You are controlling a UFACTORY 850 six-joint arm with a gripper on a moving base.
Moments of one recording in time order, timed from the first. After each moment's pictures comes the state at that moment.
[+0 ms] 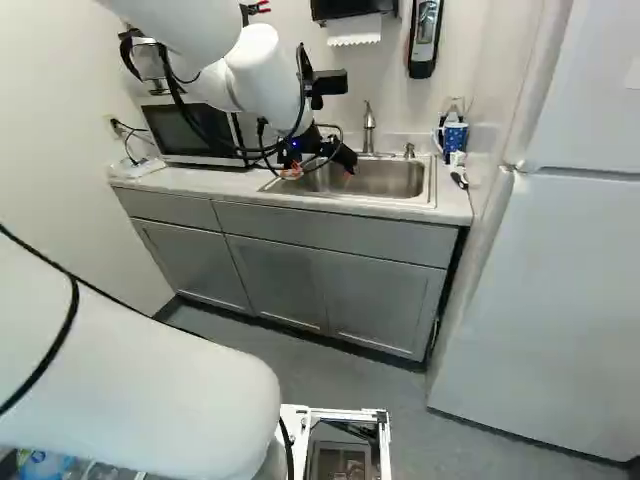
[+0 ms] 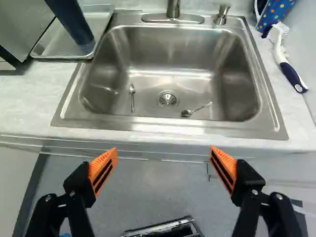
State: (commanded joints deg) arm -11.5 16.6 -45.9 -1.2 -19.5 0.8
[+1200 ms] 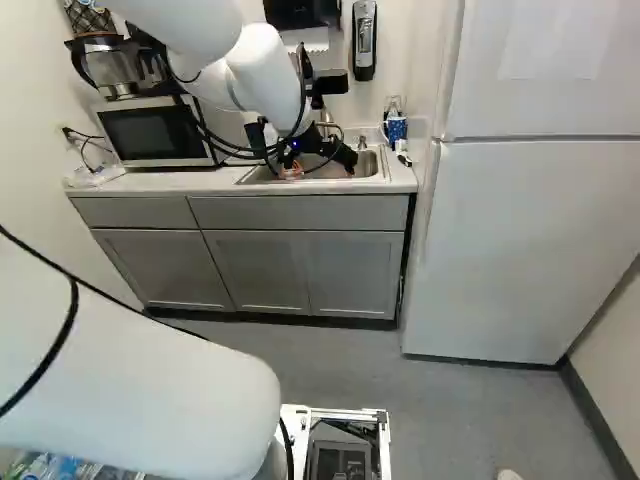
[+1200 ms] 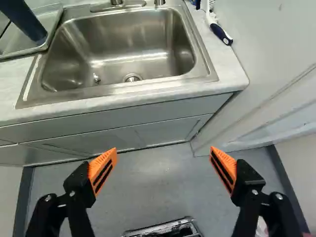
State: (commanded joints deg) arm -11.5 16.6 -45.9 -1.2 -19.5 0.8
